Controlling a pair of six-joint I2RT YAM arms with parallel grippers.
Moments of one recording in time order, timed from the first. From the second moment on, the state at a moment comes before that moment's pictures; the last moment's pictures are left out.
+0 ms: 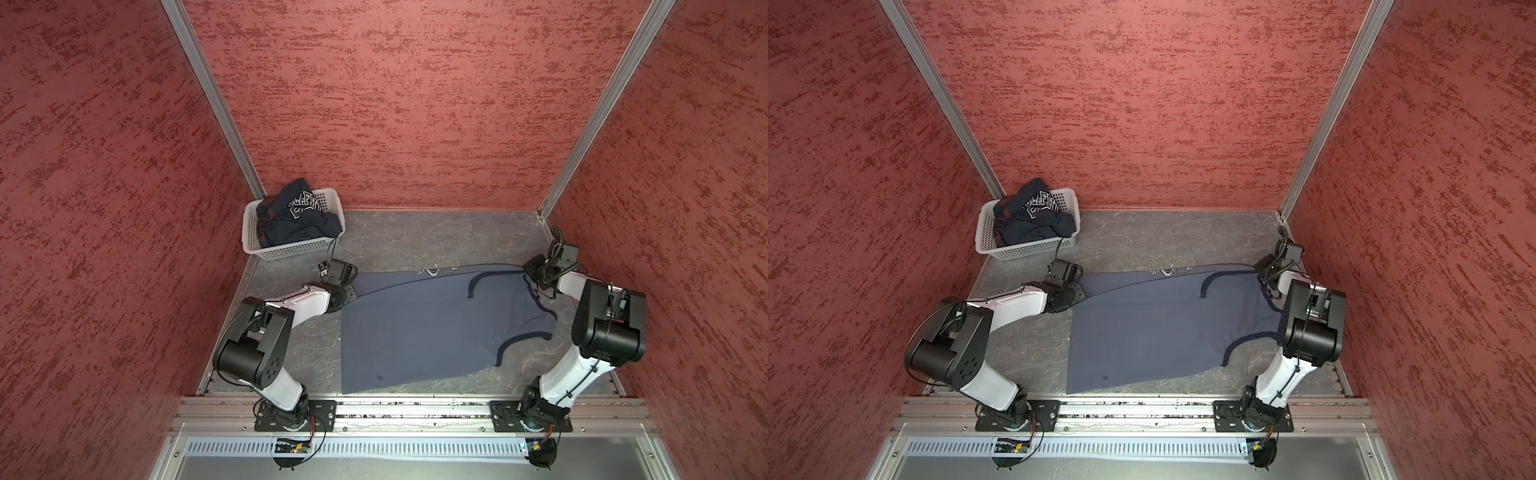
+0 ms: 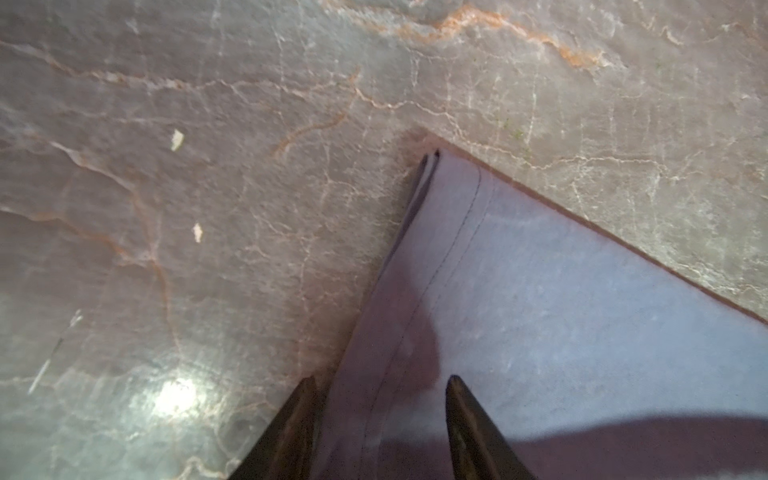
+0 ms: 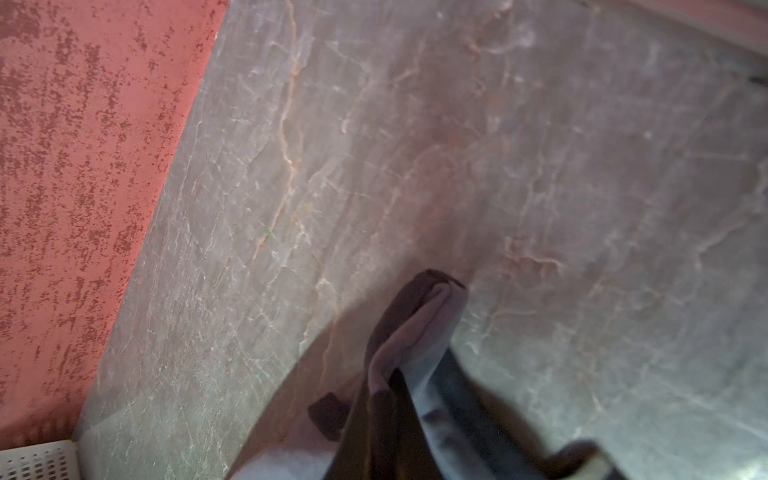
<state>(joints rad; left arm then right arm) -0.31 1.59 0.77 -0.24 -0.14 -0.79 -0.36 1.77 0.96 0.00 -0.28 0.71</state>
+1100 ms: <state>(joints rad) -0.52 1.38 0.85 -0.51 -0.22 -0.71 -0.24 1.48 0.85 -0.05 -0.25 0.68</state>
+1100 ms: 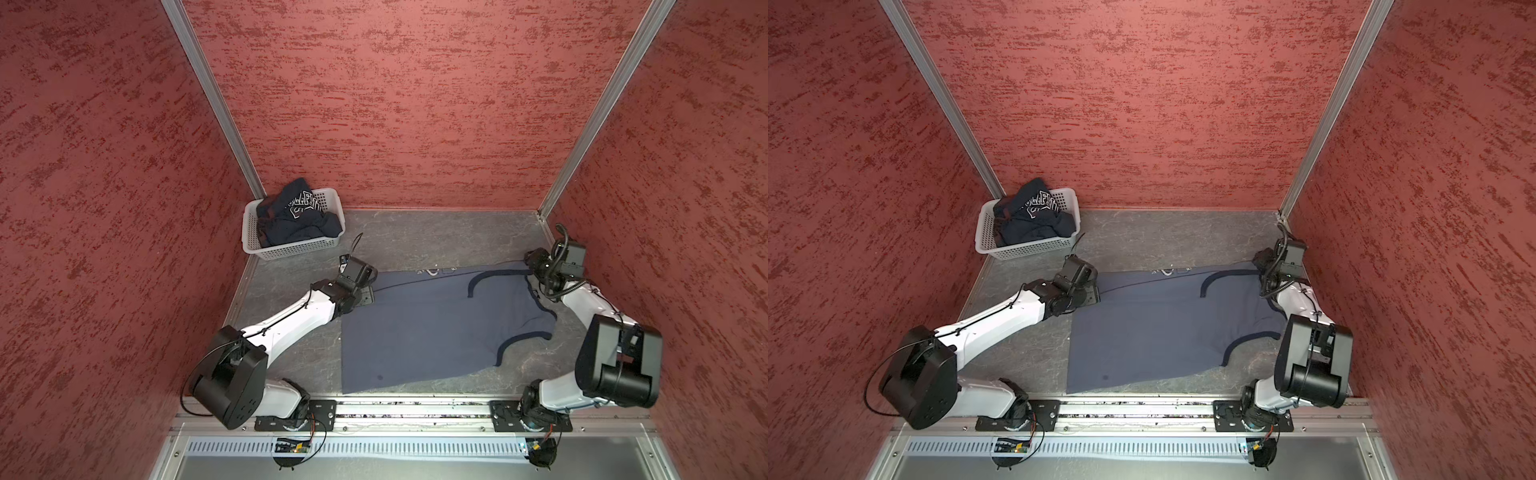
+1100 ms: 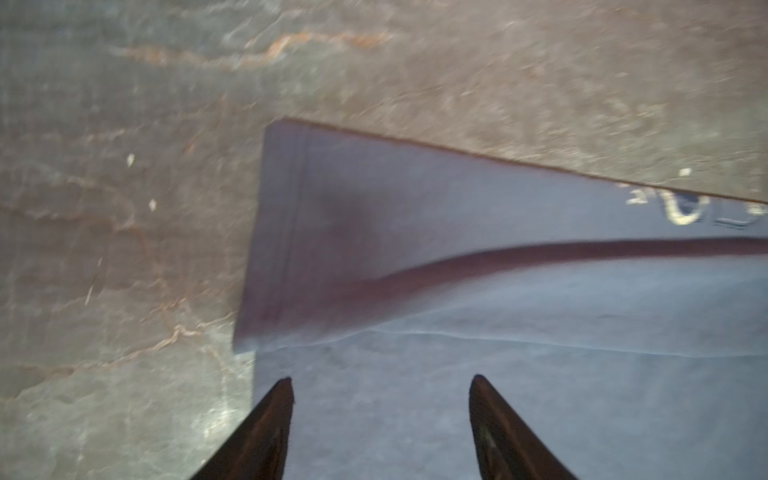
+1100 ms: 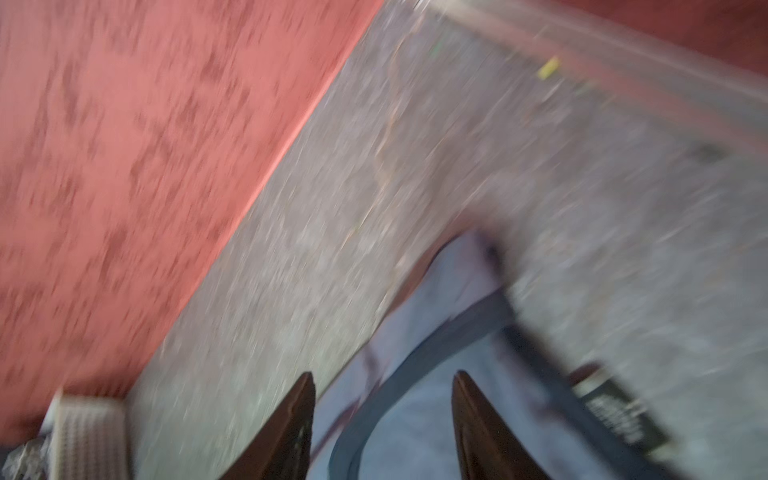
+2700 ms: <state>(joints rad) -0.25 1.49 0.71 -0.29 0.04 -0.74 0.13 1.66 0.80 -0.12 -0.33 0.65</state>
